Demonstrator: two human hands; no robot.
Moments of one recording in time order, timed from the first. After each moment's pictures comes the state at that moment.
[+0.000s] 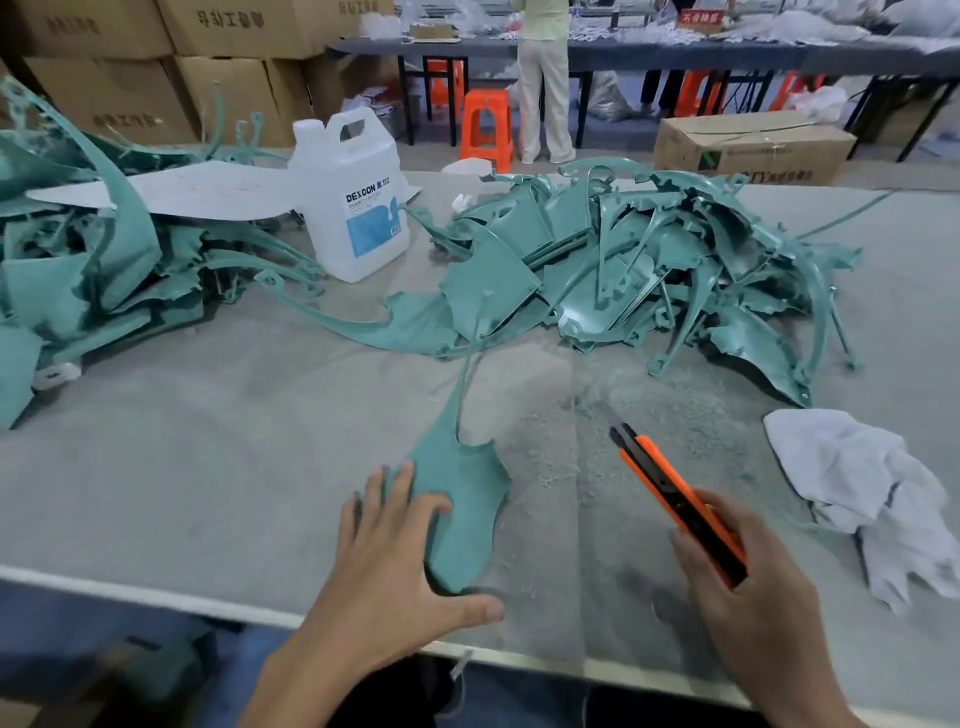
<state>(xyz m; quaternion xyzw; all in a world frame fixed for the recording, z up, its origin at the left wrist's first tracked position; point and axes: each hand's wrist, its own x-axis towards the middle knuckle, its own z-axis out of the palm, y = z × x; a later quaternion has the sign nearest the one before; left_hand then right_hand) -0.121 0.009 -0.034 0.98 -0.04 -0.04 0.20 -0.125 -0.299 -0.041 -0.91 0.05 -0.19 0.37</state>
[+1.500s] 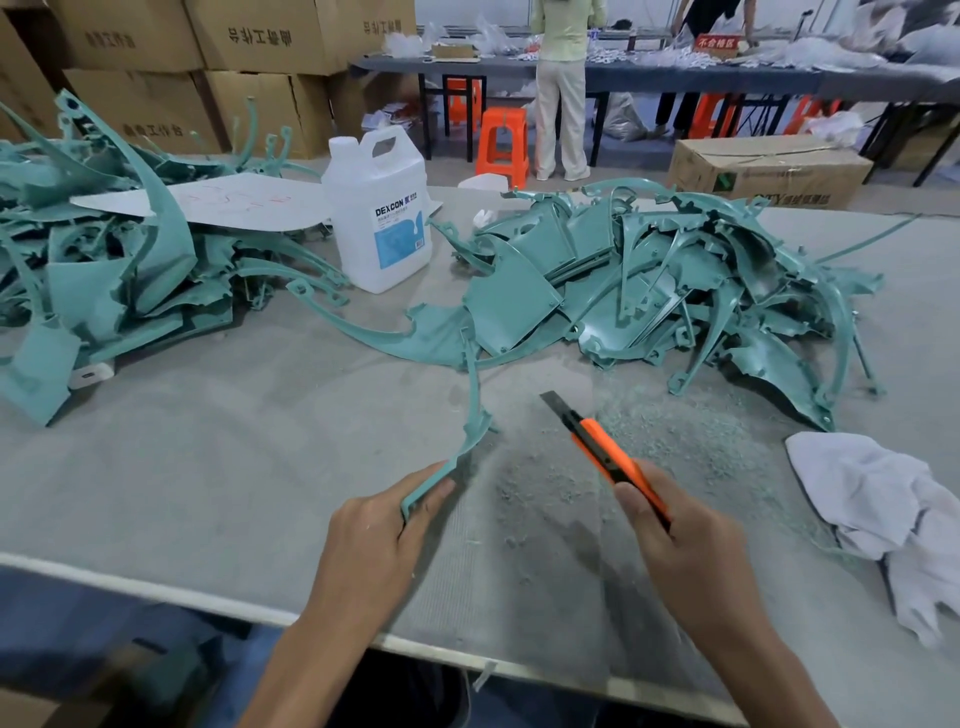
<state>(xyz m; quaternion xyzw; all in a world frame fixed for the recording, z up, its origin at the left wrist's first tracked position) -0.107 0.031 -0.017 0.91 -0.03 0.22 0.36 -0.092 -0.244 -0.008 -0.92 -0.04 -0.12 0.36</state>
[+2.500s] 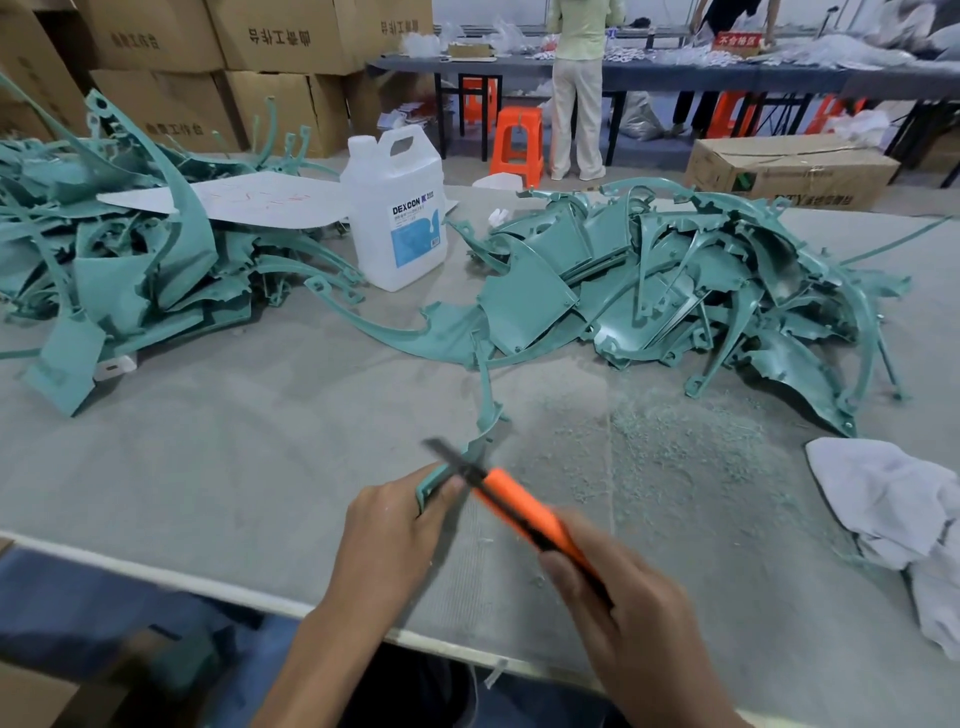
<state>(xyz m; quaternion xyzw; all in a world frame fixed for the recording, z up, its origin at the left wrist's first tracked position) -0.101 0.030 -0.013 0.93 0.00 0.21 0.31 -0.138 -0.191 -0.008 -0.88 -0.15 -0.19 0.40</state>
